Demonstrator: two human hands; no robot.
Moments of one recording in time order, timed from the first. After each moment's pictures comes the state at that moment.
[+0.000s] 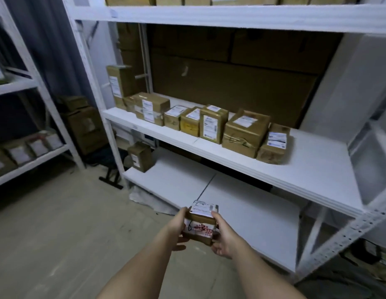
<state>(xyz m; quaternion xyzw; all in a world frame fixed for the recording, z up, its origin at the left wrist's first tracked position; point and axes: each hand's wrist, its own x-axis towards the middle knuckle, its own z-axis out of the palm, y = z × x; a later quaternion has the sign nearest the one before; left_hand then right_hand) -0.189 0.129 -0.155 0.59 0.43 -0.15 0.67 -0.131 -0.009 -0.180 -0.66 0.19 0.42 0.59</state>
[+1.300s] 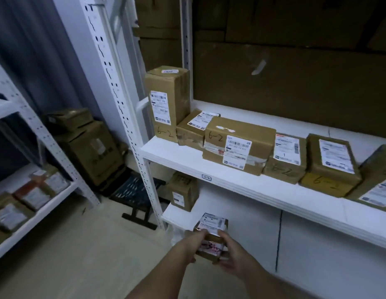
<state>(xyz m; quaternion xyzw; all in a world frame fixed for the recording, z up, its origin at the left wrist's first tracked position) 0.077 0.678 -0.240 0.65 0.39 -0.24 0.61 0.106 0.545 -0.272 -0.64 0.27 0.42 0.59</state>
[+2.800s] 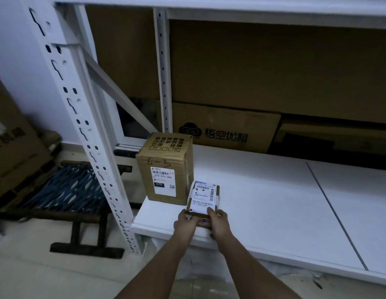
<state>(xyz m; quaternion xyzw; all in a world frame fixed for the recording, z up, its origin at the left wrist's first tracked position) 0.269 0.821 -0.705 0.71 0.26 -0.13 0.64 0.303 0.718 -0.753 -0.70 0.24 0.13 0.66</state>
